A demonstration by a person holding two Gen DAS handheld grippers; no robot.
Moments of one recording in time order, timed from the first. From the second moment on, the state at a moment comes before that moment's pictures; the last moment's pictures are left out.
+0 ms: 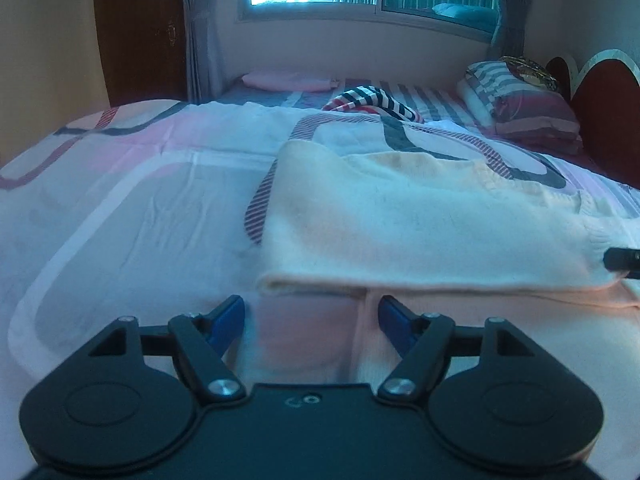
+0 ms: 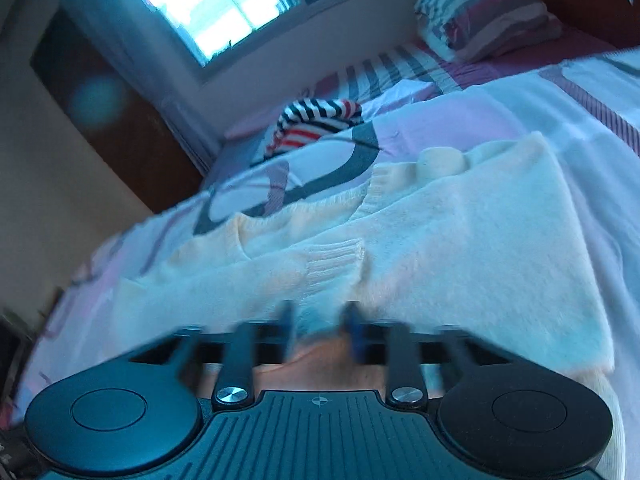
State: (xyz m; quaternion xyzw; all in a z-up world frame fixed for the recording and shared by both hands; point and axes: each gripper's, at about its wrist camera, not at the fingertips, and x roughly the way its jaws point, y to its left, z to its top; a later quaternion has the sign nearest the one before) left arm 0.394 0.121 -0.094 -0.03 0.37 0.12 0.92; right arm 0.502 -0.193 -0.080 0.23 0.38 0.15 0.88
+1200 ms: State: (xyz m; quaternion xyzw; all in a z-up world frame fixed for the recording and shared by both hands) left arm 0.395 0.116 -0.077 0.00 0.36 0.06 0.93; right arm 0.444 -0.282 -0.076 0.21 0.35 0.02 0.91
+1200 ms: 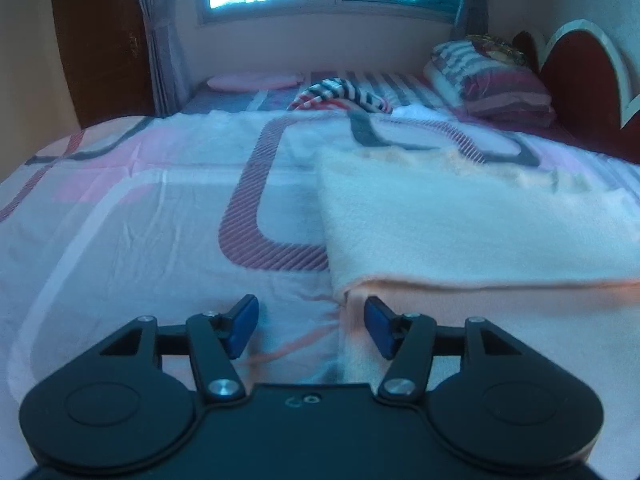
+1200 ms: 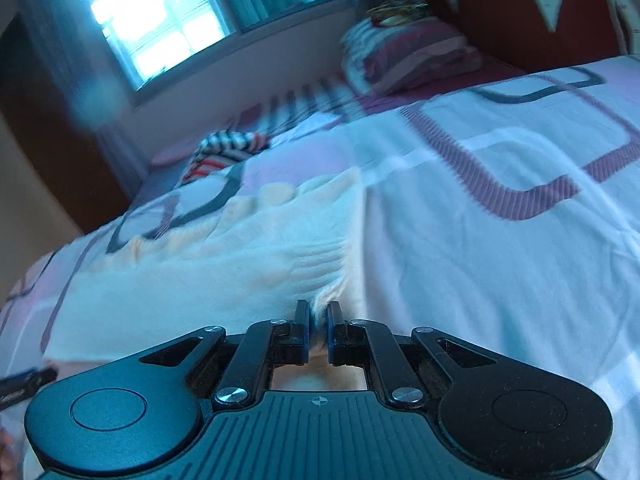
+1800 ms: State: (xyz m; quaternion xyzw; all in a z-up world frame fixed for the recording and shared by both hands) left arm 0.483 0.086 -0.067 0.00 0.34 -0.02 0.94; right arm 0.494 -0.236 -0.056 0.16 0.32 0.06 0.93
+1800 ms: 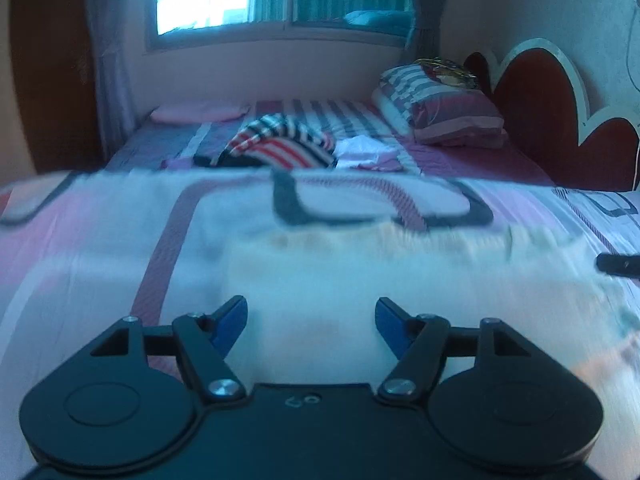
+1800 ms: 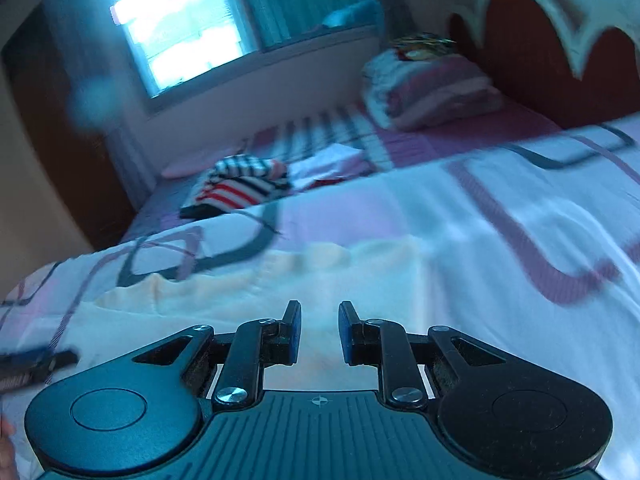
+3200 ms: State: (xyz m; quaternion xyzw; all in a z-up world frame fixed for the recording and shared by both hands) left arm 0.426 0.005 -0.085 0.06 0.34 -0.01 0.94; right arm 0.451 -0.216 -0.088 0.08 0.34 0.07 0.94
